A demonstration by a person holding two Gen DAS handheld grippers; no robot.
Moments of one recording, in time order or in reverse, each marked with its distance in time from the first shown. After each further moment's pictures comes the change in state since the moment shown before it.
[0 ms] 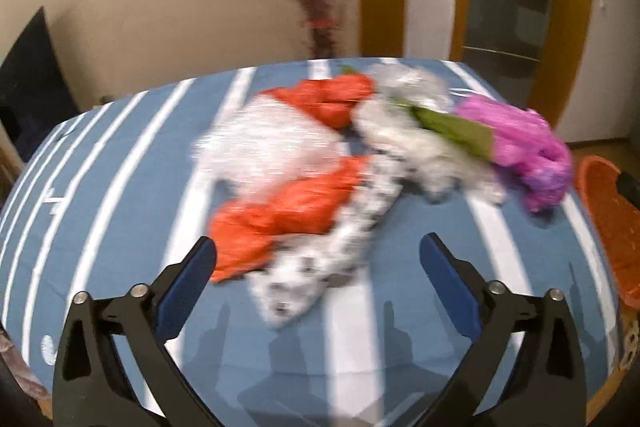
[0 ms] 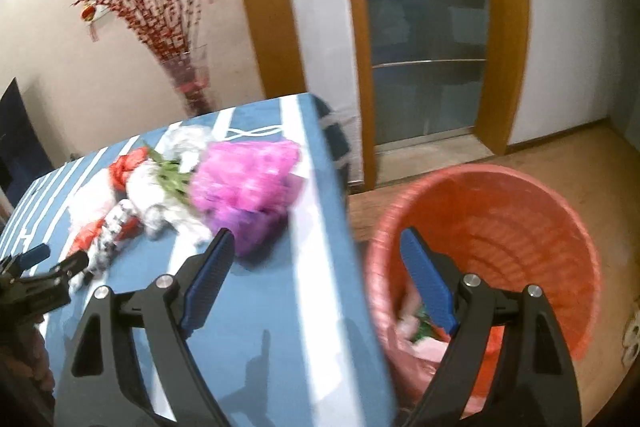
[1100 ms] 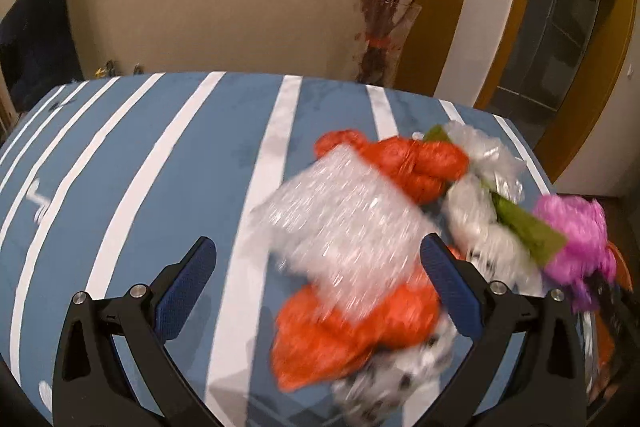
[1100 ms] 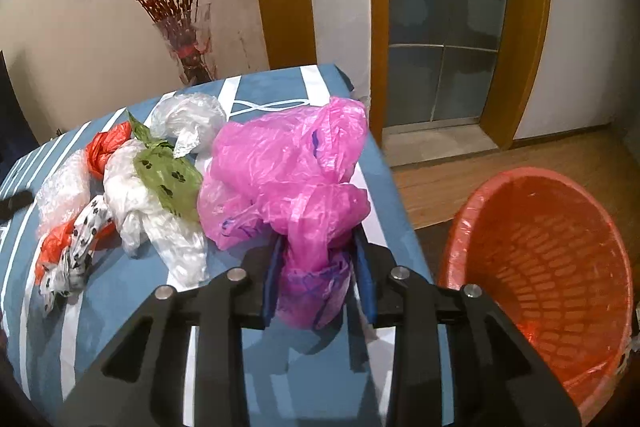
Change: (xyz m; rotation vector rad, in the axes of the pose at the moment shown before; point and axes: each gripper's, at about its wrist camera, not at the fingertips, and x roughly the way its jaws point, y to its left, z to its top) left arm 0.052 0.065 0.060 -0.169 0.028 -0.056; right arm 0.054 0.026 0.000 -0.046 0.074 -0.065
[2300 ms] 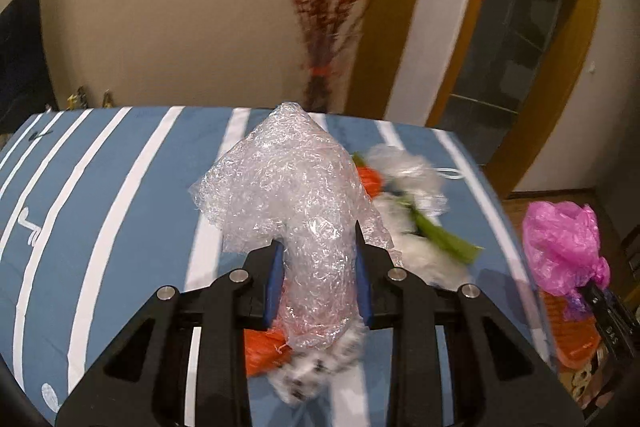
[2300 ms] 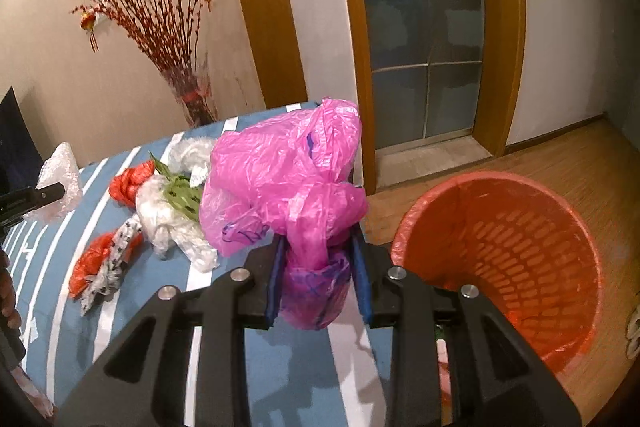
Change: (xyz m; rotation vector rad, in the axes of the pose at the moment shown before) left arm -0.063 -0.044 0.007 0.060 -0.061 -0.133; right arm -0.084 -0.039 -0.006 0.081 -0.118 0.028
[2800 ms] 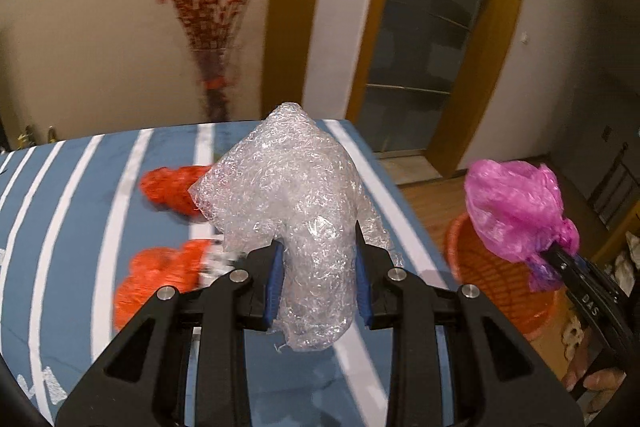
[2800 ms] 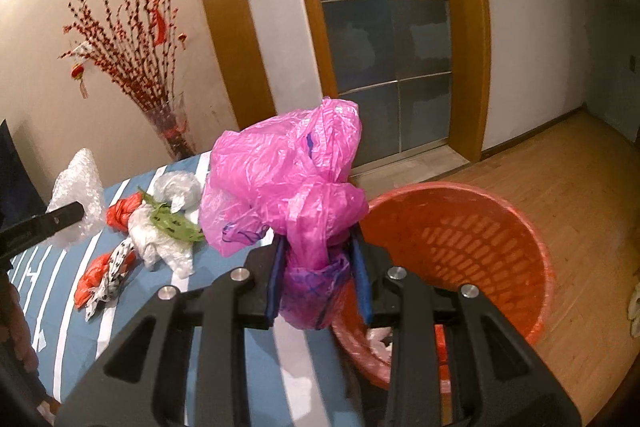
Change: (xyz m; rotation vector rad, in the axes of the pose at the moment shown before) left arm -0.030 -0.107 -0.025 0.140 -0.022 -0.181; right arm -0.055 -0.058 0.002 0.080 -0.076 -0.058
